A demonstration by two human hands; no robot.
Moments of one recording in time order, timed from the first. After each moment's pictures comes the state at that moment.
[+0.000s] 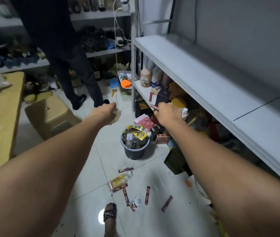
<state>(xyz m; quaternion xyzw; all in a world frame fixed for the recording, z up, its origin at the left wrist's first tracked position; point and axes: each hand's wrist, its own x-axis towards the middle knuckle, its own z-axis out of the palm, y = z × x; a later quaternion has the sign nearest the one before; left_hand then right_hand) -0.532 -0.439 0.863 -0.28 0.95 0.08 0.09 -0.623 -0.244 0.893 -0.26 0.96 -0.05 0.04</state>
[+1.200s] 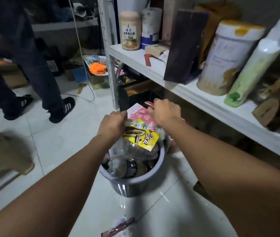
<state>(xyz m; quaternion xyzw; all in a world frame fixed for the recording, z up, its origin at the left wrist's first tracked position) -0.826 -0.566 0.298 -0.11 0.99 0.07 -0.07 -0.896 -0.419 0.343 -0.19 0.98 -0.05 -0.04</state>
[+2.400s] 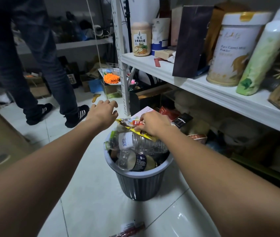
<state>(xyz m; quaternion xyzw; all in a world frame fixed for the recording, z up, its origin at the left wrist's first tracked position) -0.791 -0.608 0.305 -0.17 0.98 0.02 -0.07 -0.866 -0.446 0.279 -0.32 0.94 -0.06 0.03</state>
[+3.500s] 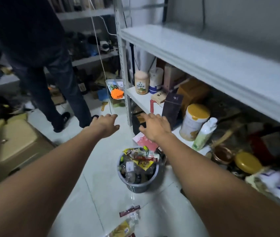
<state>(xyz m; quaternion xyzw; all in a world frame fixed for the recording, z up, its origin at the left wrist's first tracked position) -0.742 -0.569 0.675 -0.20 0.97 0.01 0.15 -0.812 -0.404 0.658 -0.31 0.95 -0.06 0.05</state>
